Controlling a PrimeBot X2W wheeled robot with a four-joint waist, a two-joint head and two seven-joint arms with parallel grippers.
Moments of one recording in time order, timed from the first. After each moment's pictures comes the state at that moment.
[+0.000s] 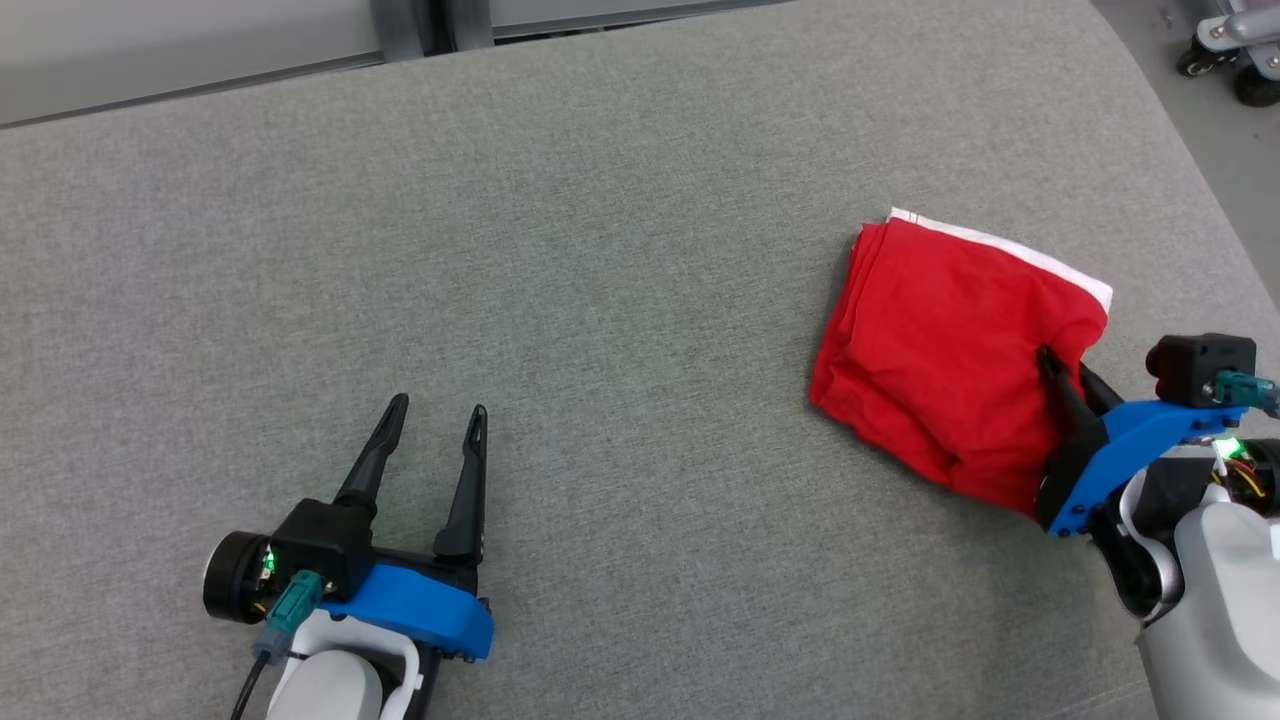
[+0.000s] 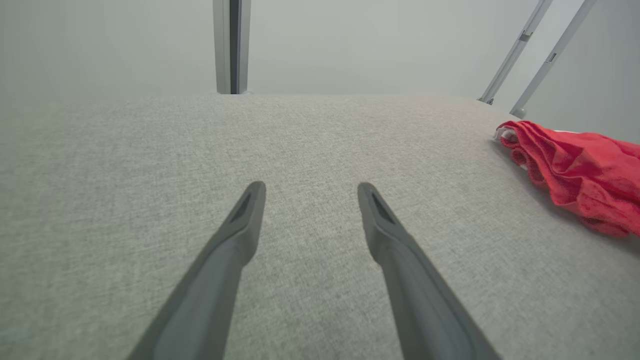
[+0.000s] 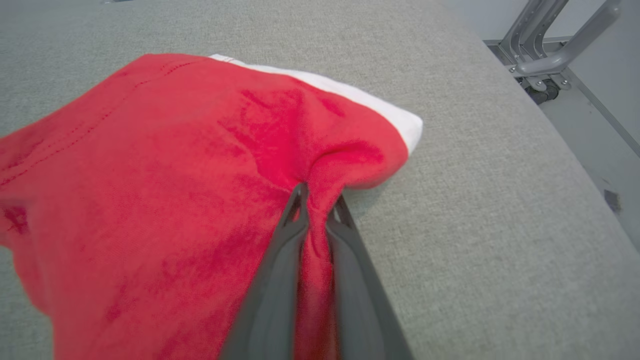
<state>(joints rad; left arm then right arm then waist) -0.17 0.15 -0.27 0.23 -0.24 -0.05 -0.20 -0.43 -0.21 -0.02 0.50 0.25 0.13 0.14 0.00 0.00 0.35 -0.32</state>
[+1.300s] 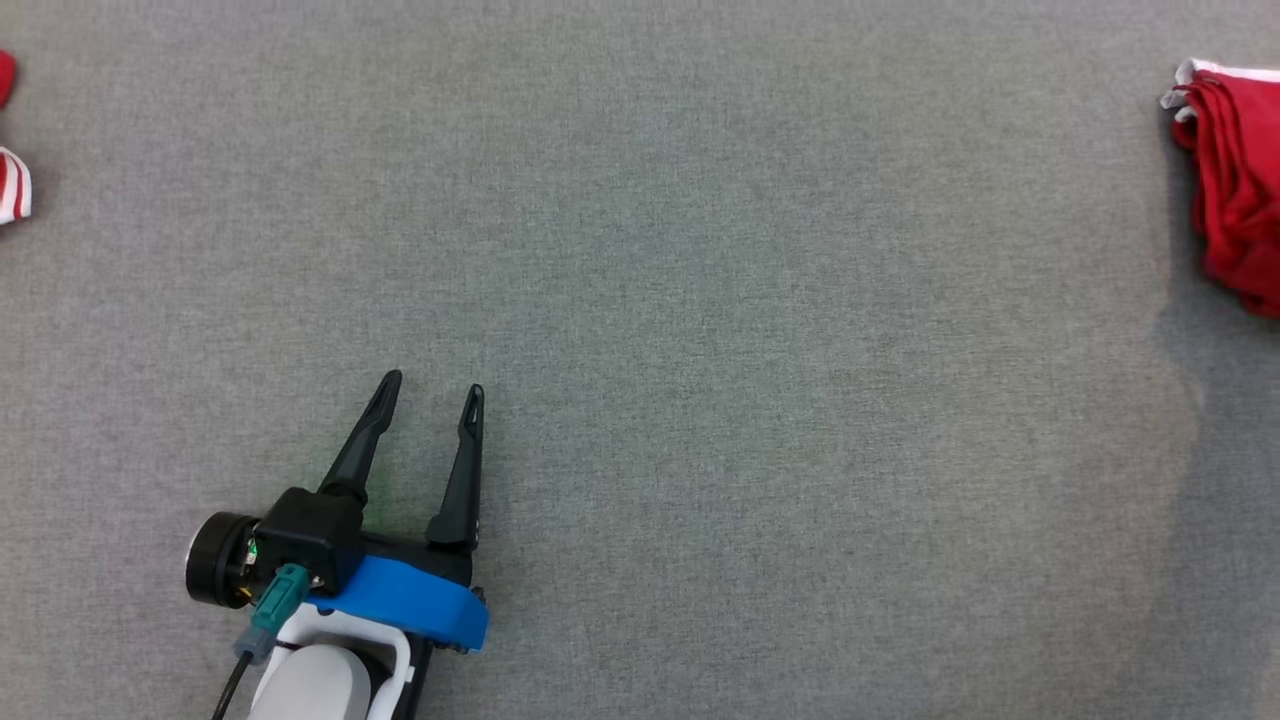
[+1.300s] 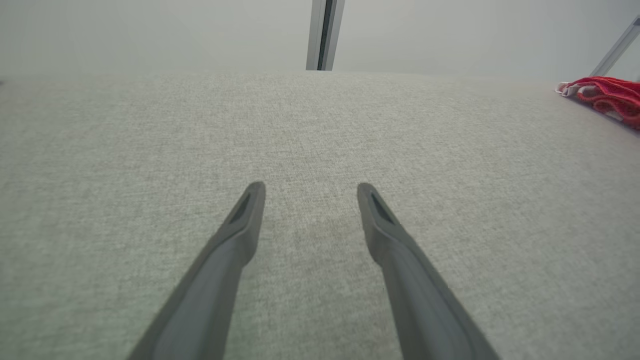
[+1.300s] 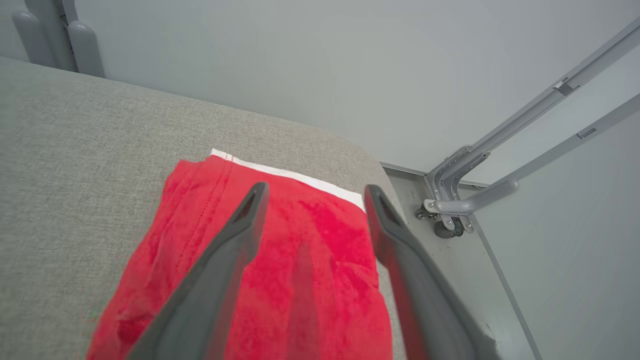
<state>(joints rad) -0.17 0.19 -0.30 0.11 -0.25 -0.02 -0.15 -0.83 -0.51 -0.12 0.83 0.00 0.13 -0.02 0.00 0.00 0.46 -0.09</state>
